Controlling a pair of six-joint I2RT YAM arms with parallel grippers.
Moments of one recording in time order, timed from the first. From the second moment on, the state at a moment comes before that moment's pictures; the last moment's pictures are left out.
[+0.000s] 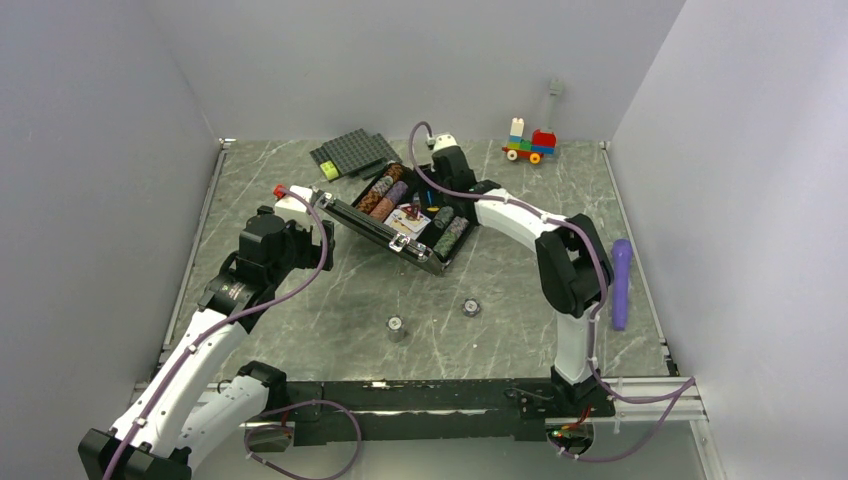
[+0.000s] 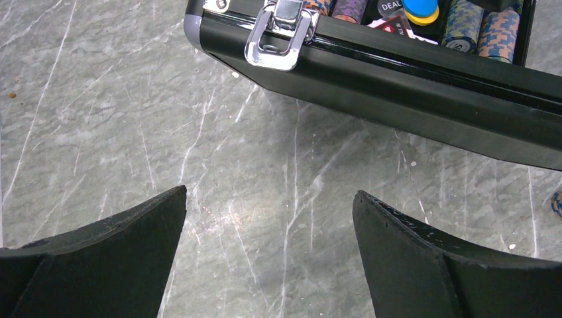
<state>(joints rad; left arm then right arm) -0.36 0.82 0.79 -0.40 -0.13 -0.04 0.57 1.97 1.47 -0.12 0.19 0.16</state>
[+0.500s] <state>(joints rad) -0.36 0.82 0.79 -0.40 -0.13 -0.04 0.31 1.99 1.49 -0.15 -0.31 0.12</state>
